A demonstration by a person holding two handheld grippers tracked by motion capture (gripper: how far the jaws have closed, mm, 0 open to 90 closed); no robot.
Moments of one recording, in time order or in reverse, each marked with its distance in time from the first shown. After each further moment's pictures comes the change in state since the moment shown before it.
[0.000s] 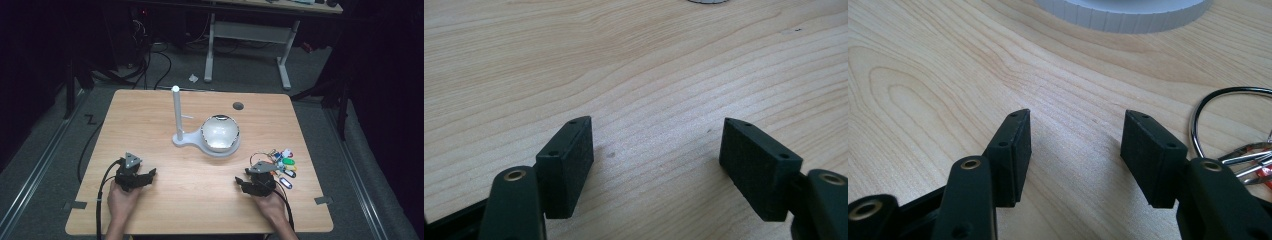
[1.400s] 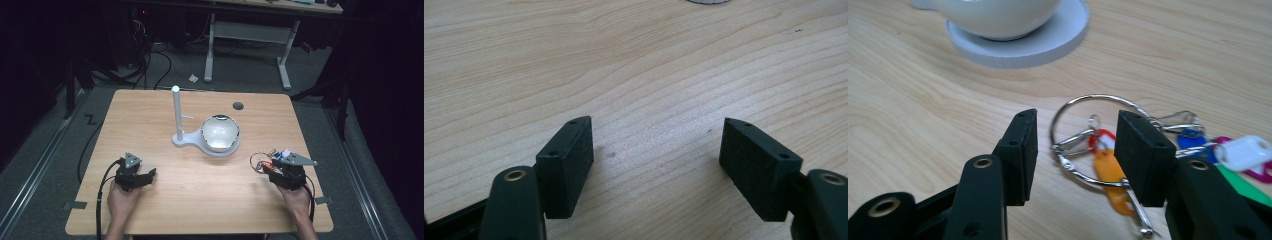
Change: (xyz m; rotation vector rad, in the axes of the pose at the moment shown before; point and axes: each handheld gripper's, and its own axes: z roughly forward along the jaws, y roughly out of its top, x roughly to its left) left arm 0.000 0.000 0.000 0.002 0.001 -0.009; right arm -0.054 0.001 -0.066 -0.093 -0.126 0.131
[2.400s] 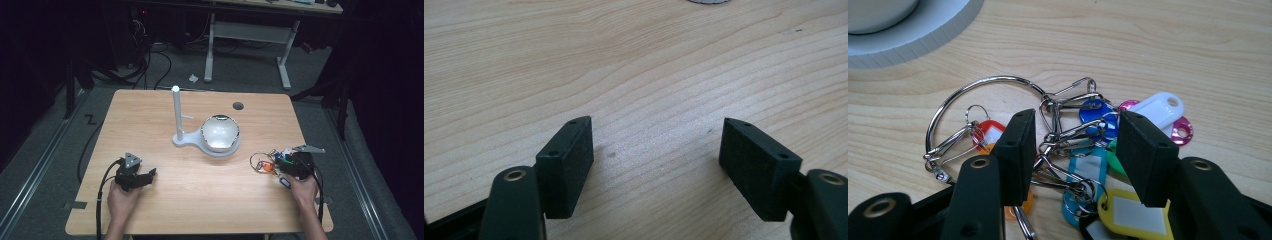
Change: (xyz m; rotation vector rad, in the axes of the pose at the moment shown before) left arm 0.000 0.000 0.000 -0.002 0.001 0.002; right arm -0.057 -0.003 0.025 0.112 -0.110 0.165
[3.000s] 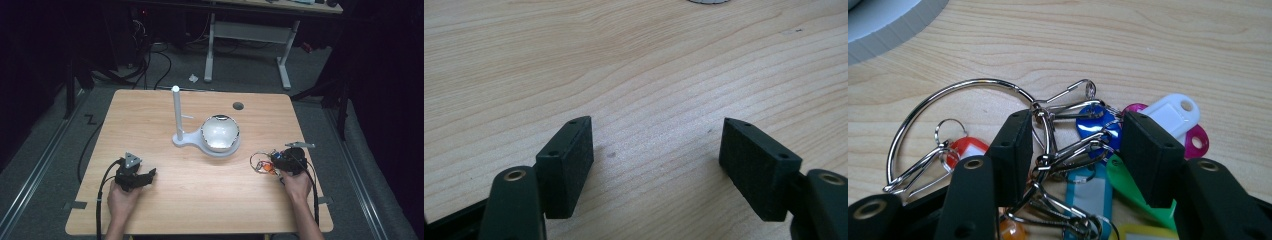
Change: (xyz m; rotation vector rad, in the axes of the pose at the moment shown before) left arm 0.000 0.000 0.000 0.000 0.000 0.000; right arm 0.005 0.008 0.026 0.059 -0.057 0.019
